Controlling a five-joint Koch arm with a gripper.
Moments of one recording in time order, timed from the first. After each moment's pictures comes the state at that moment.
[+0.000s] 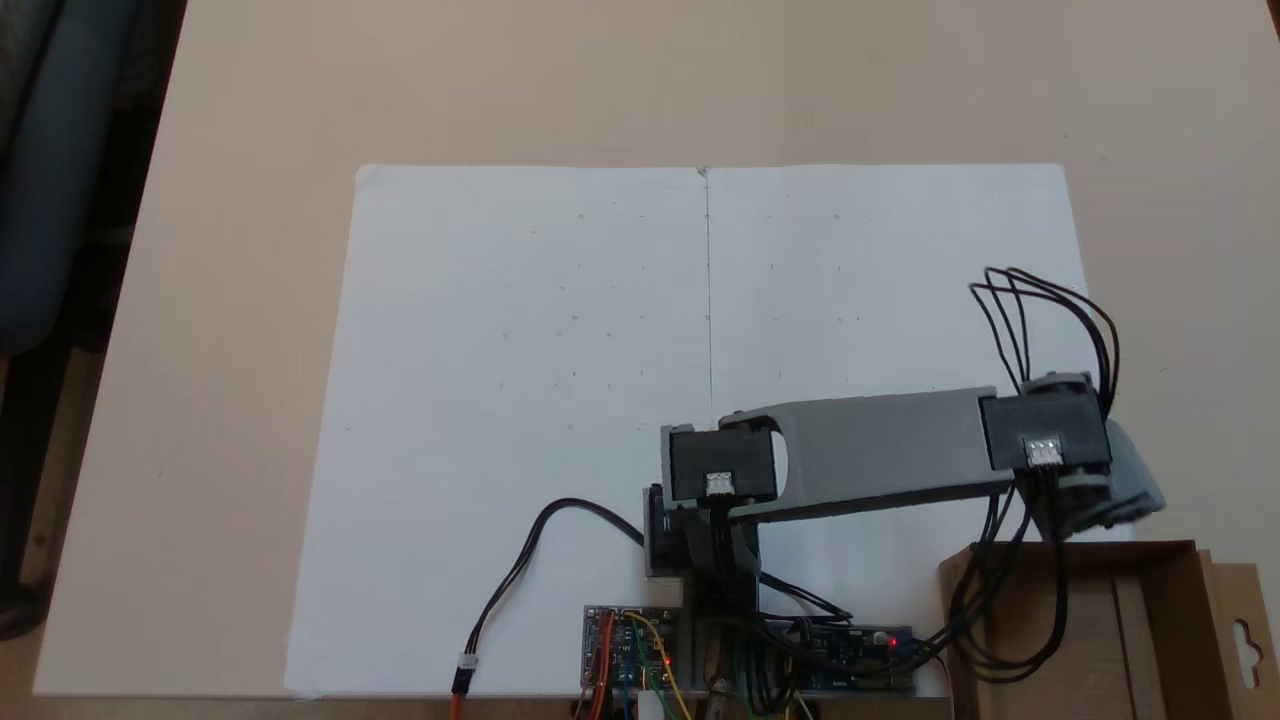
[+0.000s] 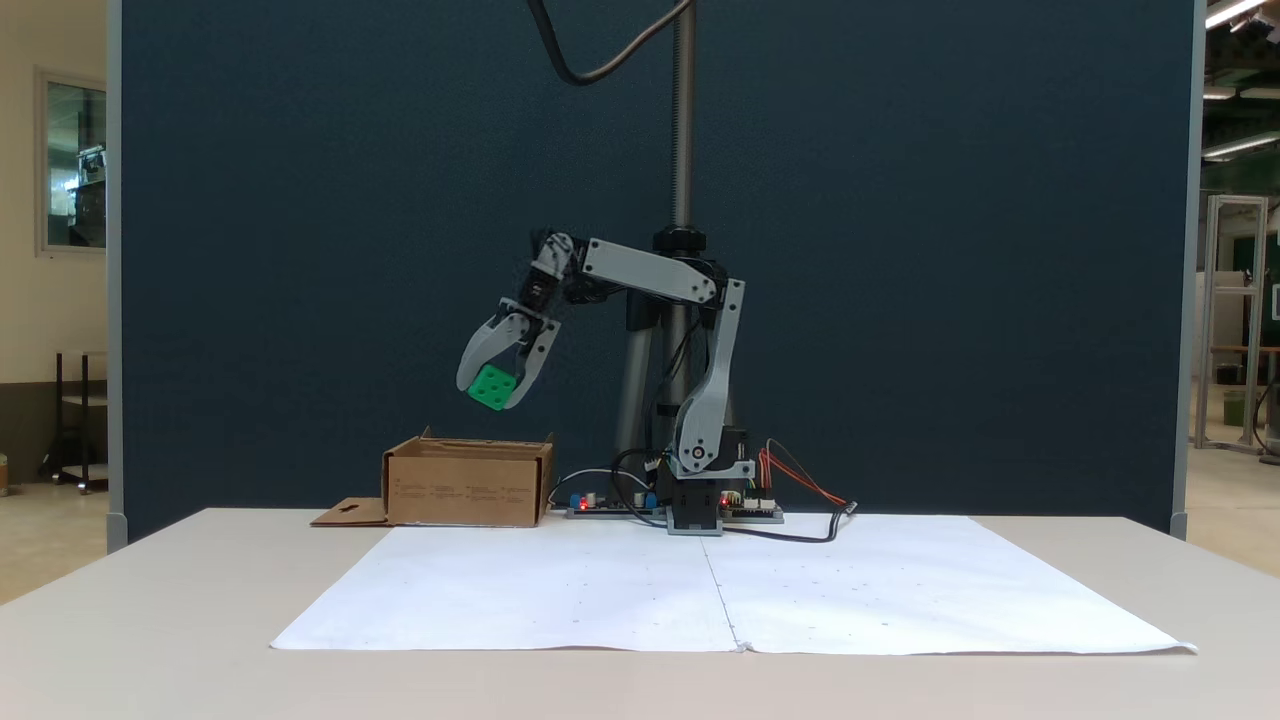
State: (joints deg) arm 89.0 97.2 82.1 50.5 -18.2
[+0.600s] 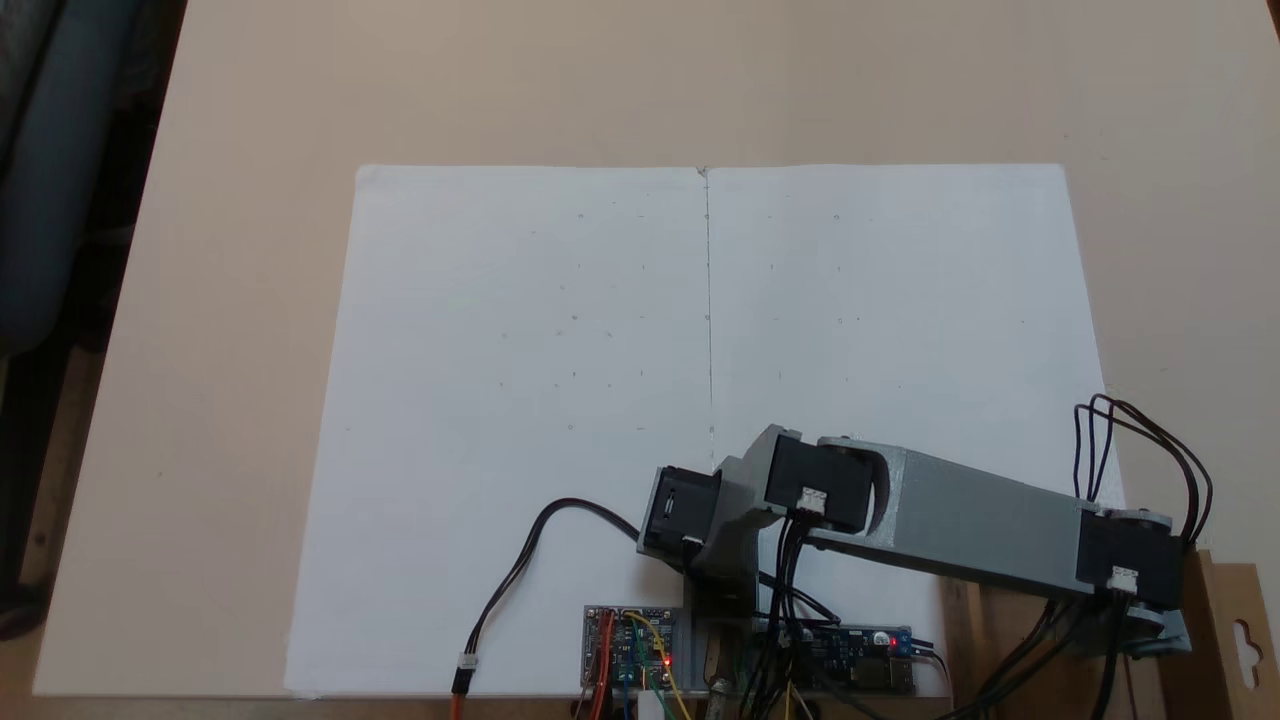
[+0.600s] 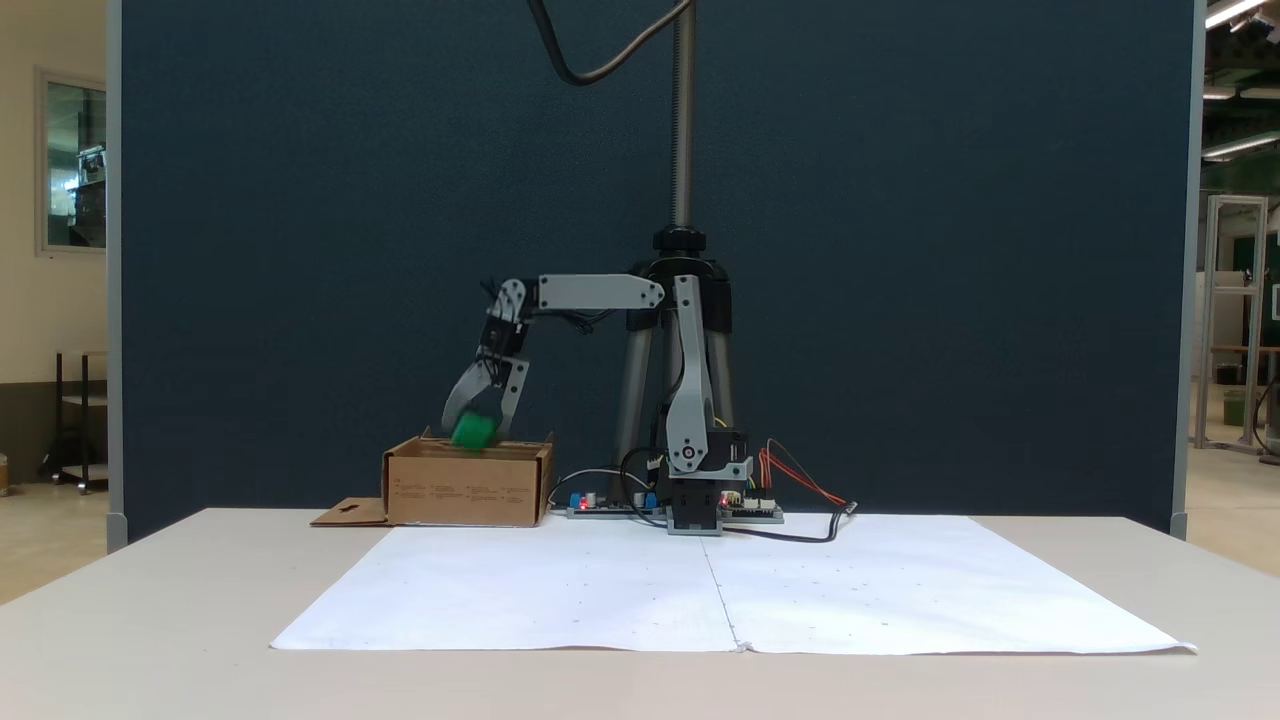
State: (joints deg) arm 103.4 82.4 81.8 42.6 -22.3
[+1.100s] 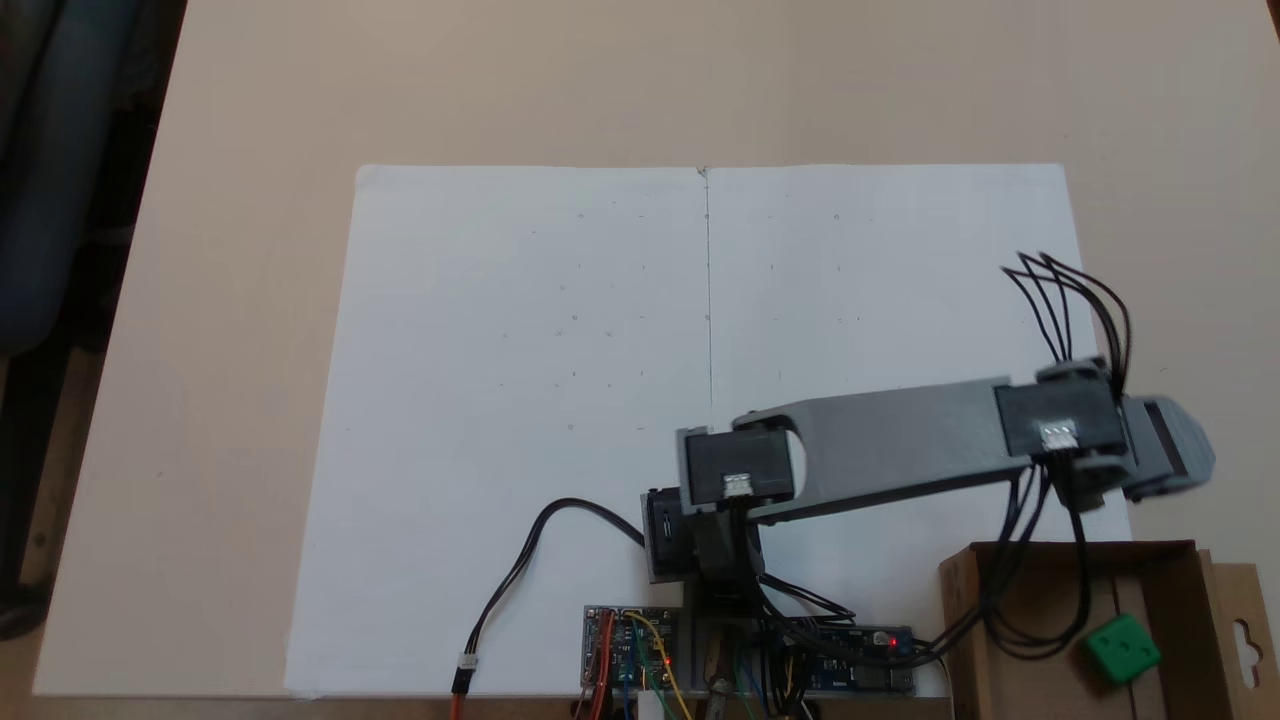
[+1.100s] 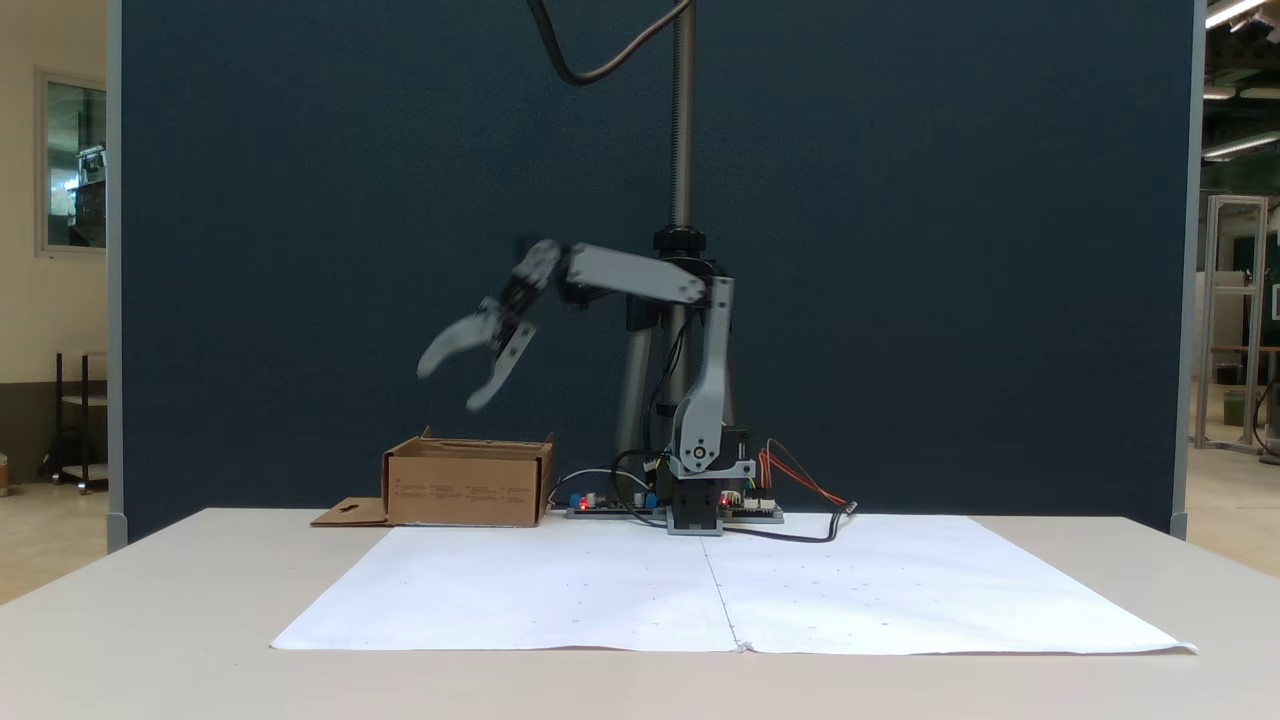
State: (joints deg) arm 82.3 96.9 81.8 40.7 -6.2
